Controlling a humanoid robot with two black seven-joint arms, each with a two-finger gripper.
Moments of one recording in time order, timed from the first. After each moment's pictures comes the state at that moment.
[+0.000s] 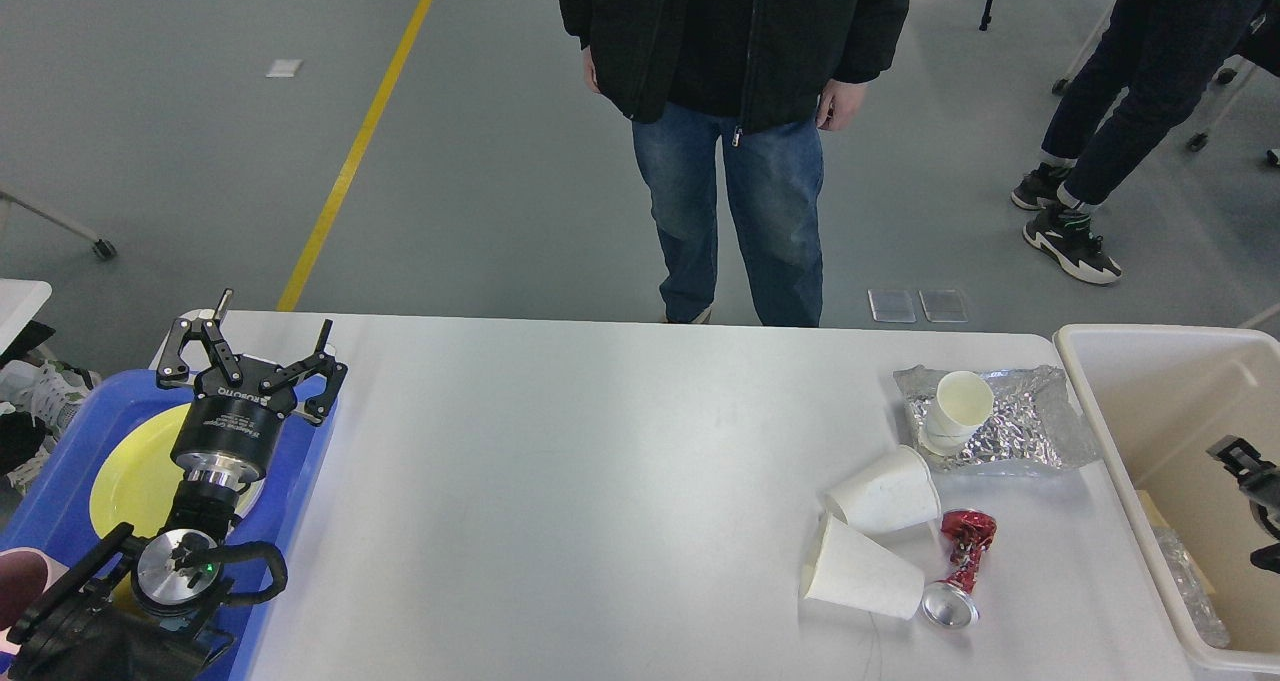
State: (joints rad) left arm -0.34 0.24 -1.19 -0.71 -0.08 -0.61 -0.25; right arm 0.95 -0.57 -1.01 0.49 0.22 -0.03 -0.19
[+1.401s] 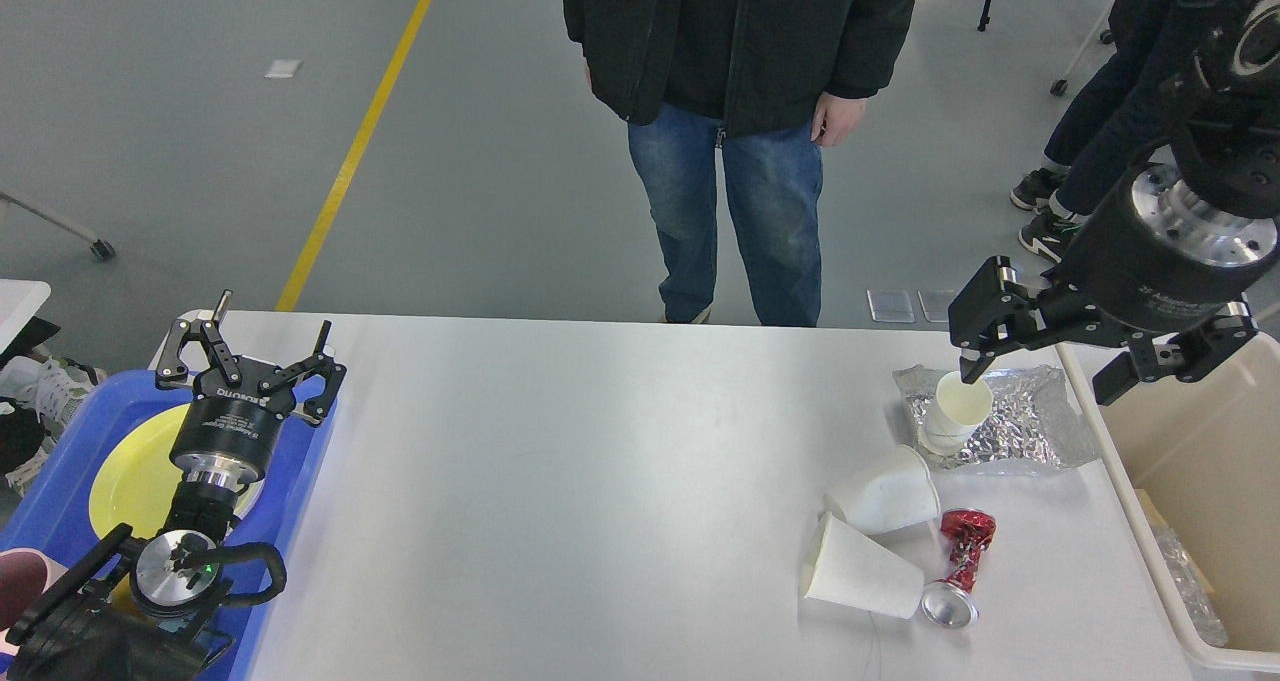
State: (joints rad) left arm -0.34 0.24 -1.19 -0.71 -0.08 -0.61 -0.25; right arm 2.47 -0.31 -1.43 1.62 0.15 0.75 -0.20
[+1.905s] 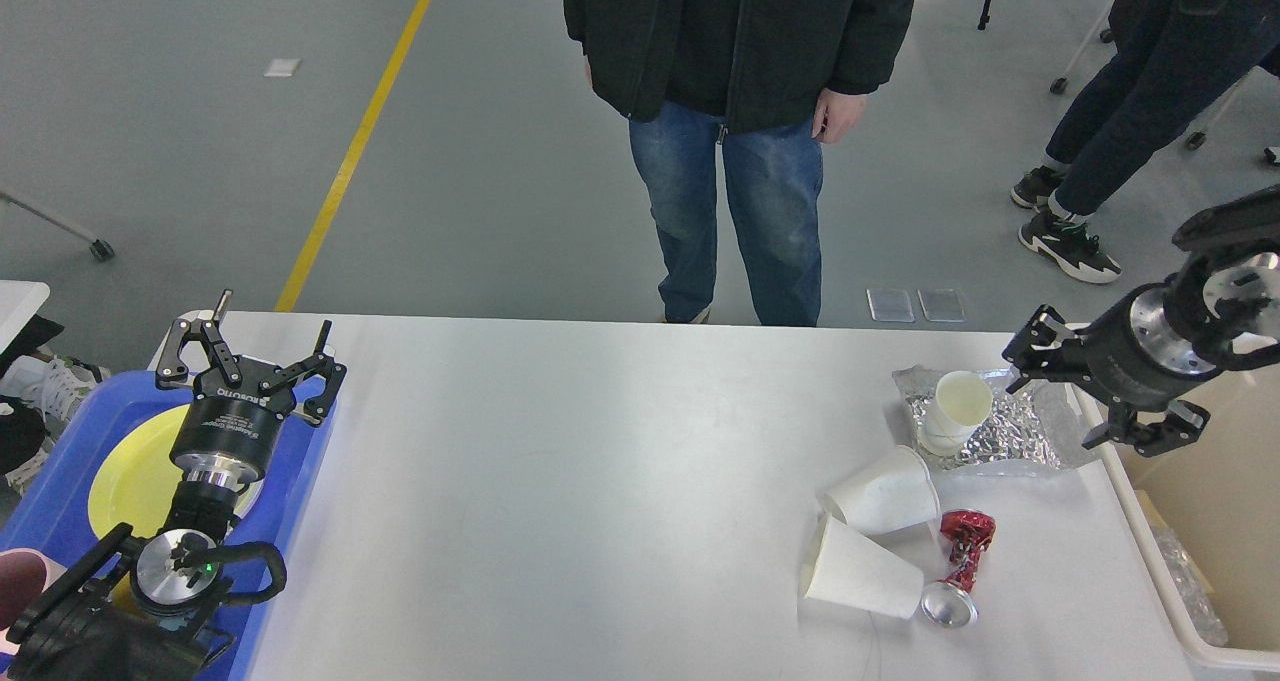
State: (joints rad) left arm -0.34 0.24 -1.19 -0.71 -0.08 -0.61 -0.25; right arm 1.81 -0.44 -1.42 1.22 0.54 0.40 -0.20
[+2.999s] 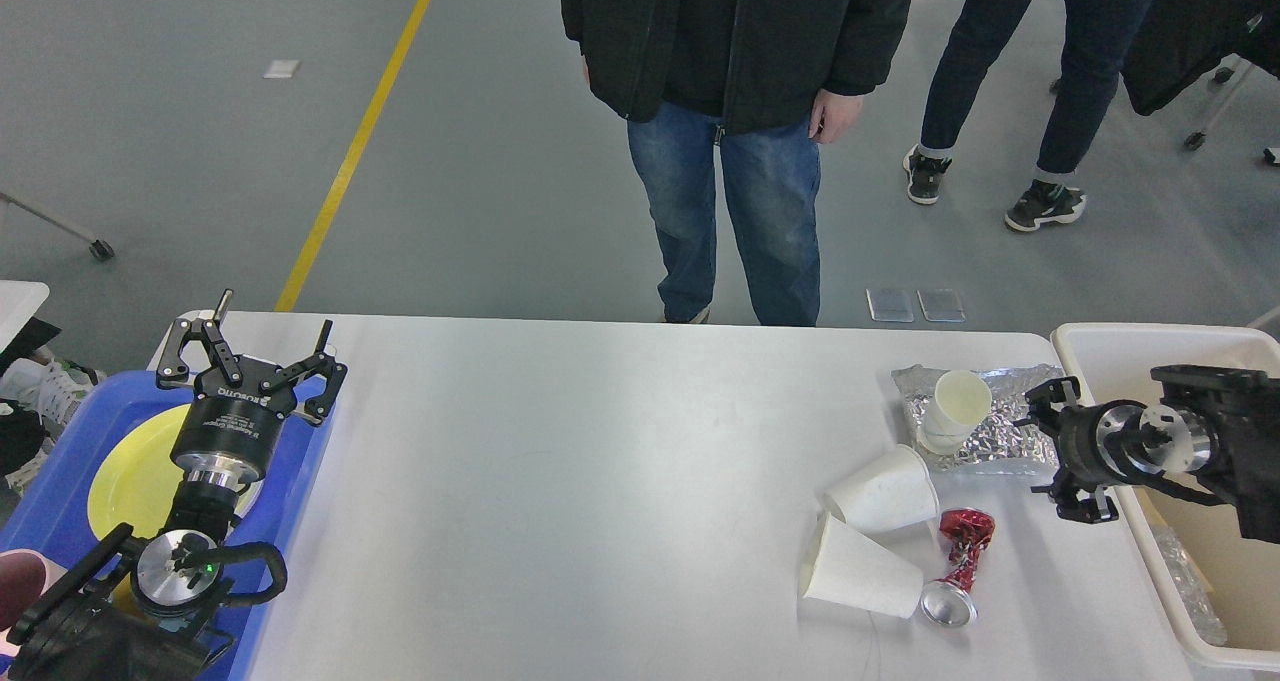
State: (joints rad) left arm -0.34 0.24 -1.19 -0.71 -0.08 -0.61 -0.25; right arm 1.08 -0.44 -0.92 0.59 0.79 0.21 -0.23
